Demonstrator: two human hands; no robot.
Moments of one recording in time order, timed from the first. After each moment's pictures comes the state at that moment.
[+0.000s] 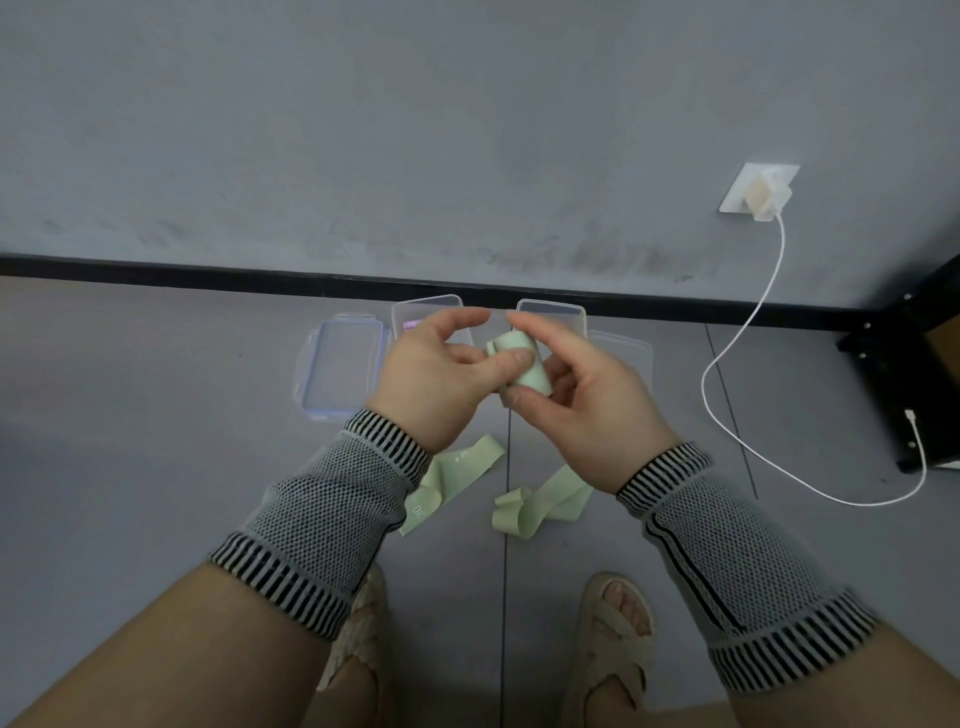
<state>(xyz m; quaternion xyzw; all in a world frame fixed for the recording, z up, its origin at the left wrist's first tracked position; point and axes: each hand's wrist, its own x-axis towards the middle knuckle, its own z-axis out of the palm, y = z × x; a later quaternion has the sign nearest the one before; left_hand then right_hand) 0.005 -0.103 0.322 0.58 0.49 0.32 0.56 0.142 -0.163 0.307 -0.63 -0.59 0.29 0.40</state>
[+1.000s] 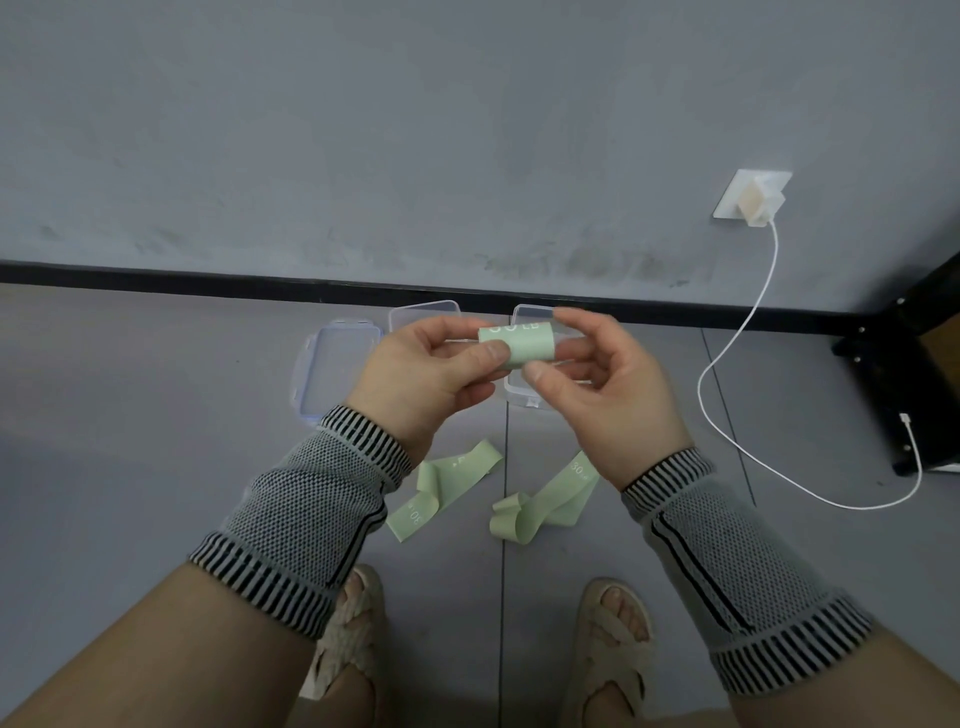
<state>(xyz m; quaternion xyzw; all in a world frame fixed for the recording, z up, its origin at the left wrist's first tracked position) 0.002 -0.102 0.331 0.45 0.45 0.34 0.69 0.147 -0.160 0.304 -0.64 -0.44 0.34 0.53</state>
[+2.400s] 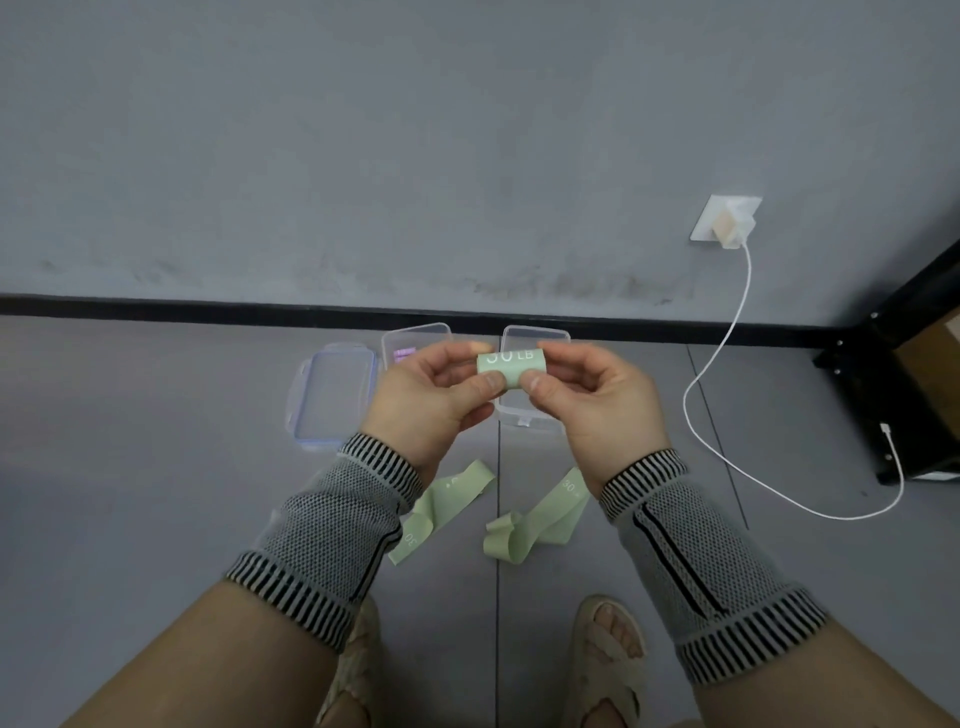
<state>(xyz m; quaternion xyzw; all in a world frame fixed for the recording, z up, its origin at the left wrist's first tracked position) 0.016 -0.103 0.326 0.45 0.43 0.37 0.69 0.149 -0.156 0.316 -0.60 -0.33 0.39 0.61</state>
